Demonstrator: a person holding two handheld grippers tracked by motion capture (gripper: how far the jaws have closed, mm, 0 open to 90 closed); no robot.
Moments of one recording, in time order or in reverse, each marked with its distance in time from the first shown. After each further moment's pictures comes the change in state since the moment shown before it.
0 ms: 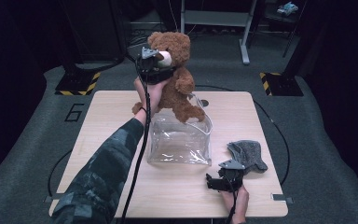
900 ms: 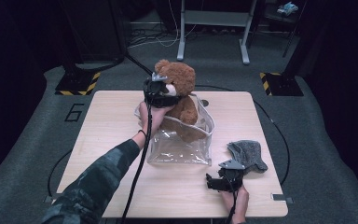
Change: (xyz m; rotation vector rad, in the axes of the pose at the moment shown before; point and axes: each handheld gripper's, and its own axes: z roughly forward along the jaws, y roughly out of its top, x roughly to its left) left arm -0.019 -0.061 -0.008 0.281 -0.053 0.038; right arm 0.000 0.000 0.000 0.001 -0.002 0.000
